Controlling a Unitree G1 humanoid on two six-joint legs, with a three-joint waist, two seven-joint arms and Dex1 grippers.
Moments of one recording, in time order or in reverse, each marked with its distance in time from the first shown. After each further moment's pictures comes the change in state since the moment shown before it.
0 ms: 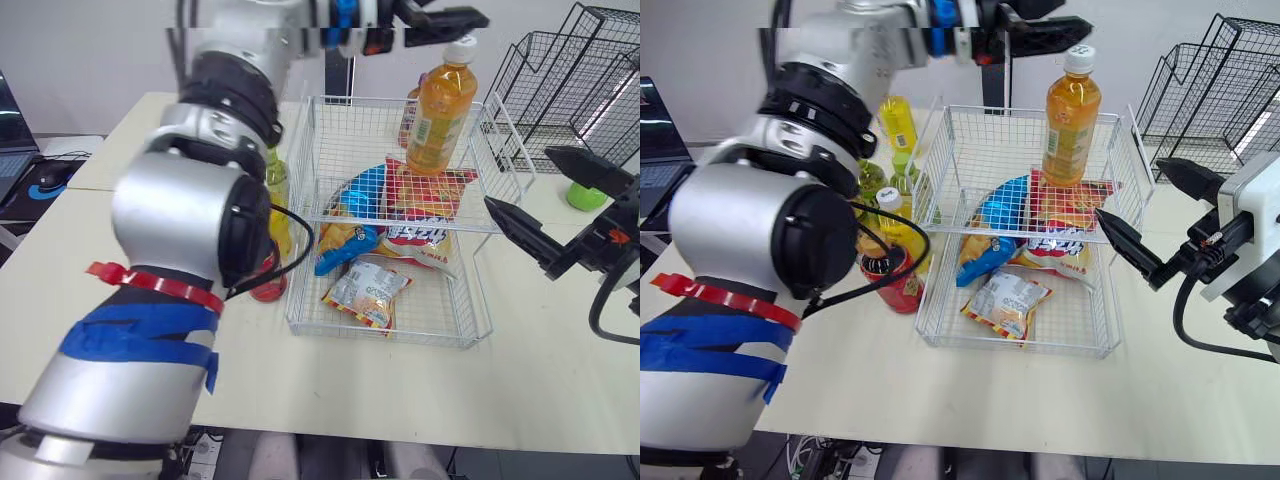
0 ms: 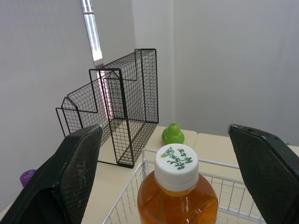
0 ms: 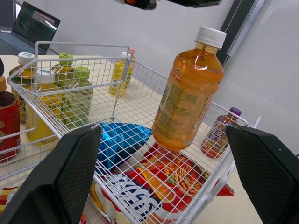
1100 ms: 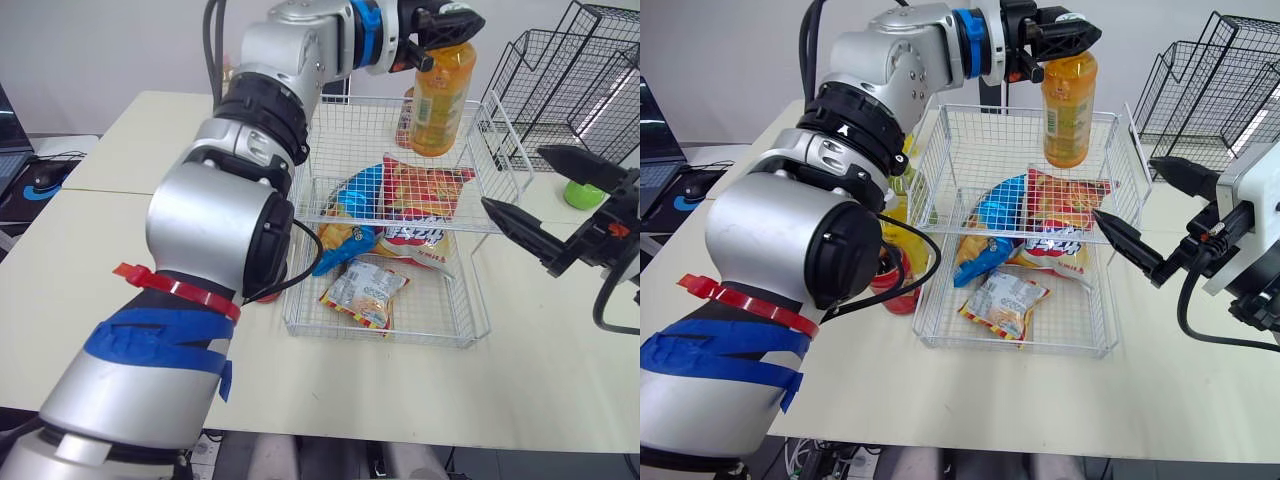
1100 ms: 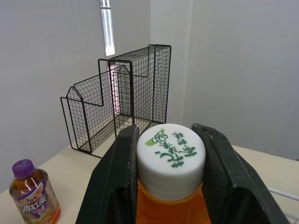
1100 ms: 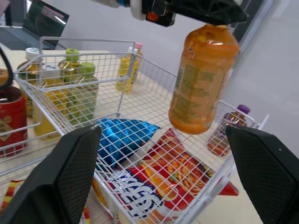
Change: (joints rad) left arm 0.010 -0.137 -0.046 0.087 -0.085 -0.064 0.281; right arm -0.050 -0.008 -0.004 0.021 -0.001 0.052 0.042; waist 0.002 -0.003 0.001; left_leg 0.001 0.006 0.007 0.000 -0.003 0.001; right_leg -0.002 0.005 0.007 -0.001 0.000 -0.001
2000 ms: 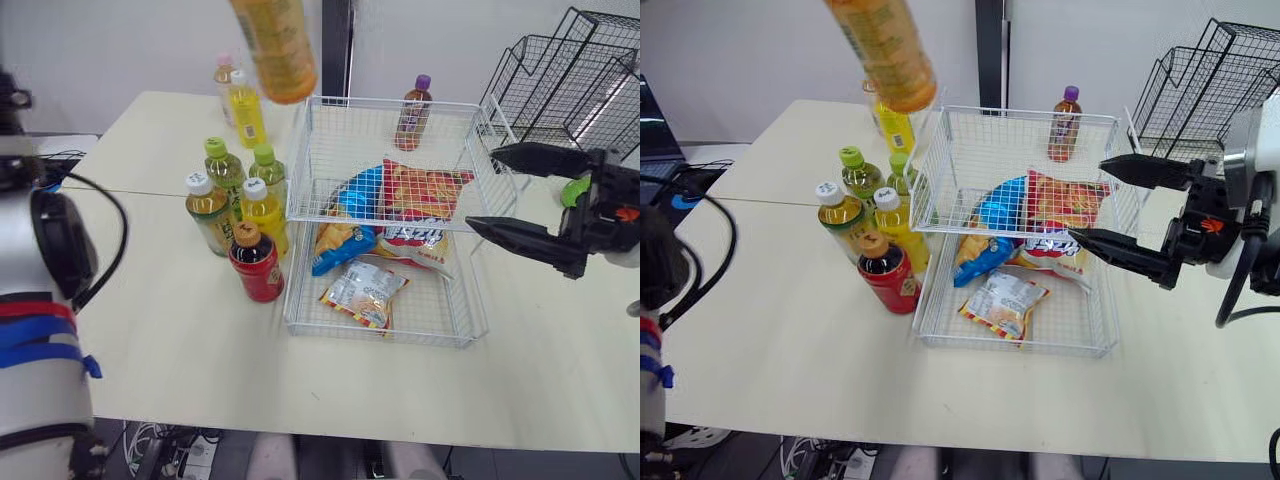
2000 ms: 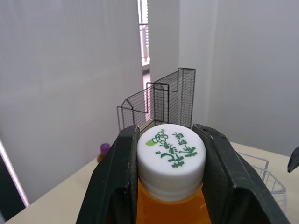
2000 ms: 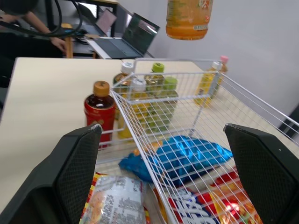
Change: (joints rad) left arm 0.114 0.603 -0.098 -0.629 -0.323 0.574 -0.192; right arm -0.197 -0.055 0.068 0.194 0.053 0.070 0.407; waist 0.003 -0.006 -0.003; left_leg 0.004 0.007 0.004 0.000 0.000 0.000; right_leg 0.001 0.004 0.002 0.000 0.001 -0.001
